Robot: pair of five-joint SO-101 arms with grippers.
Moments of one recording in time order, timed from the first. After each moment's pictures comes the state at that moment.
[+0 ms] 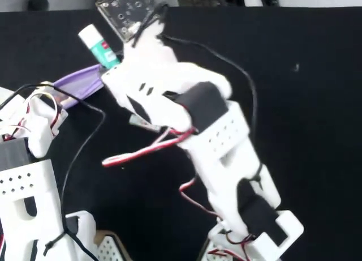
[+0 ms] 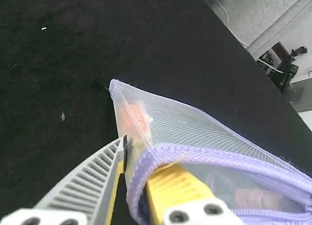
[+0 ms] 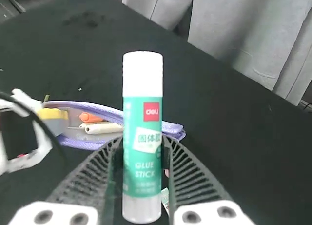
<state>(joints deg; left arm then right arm) -20.7 -49.1 31.1 67.0 34.2 -40.2 -7.7 -28.7 77.2 3.5</state>
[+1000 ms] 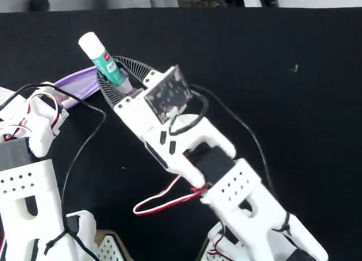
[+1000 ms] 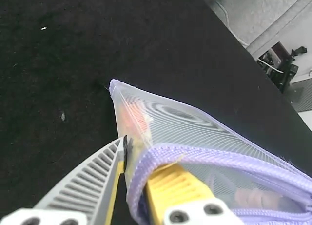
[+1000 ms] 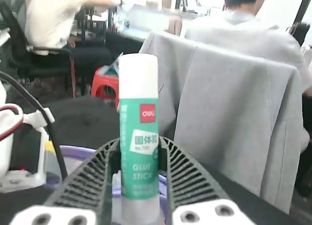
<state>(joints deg) -20.7 -49.1 31.1 67.0 34.2 -41.7 -43.3 38.6 13.7 8.7</state>
